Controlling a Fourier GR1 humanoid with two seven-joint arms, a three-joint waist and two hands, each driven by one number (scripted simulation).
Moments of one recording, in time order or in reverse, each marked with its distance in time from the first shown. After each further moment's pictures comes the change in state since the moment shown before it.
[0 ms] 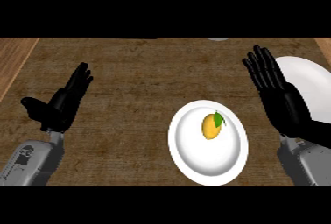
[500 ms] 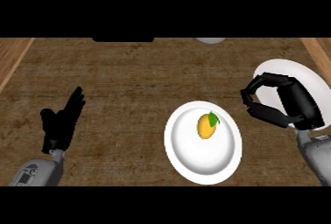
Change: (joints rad) left arm 0.133 -0.022 -0.011 0.041 -0.086 0.139 0.092; right arm -0.031 -0.170 0.046 0.080 0.281 -0.106 0.161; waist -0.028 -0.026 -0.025
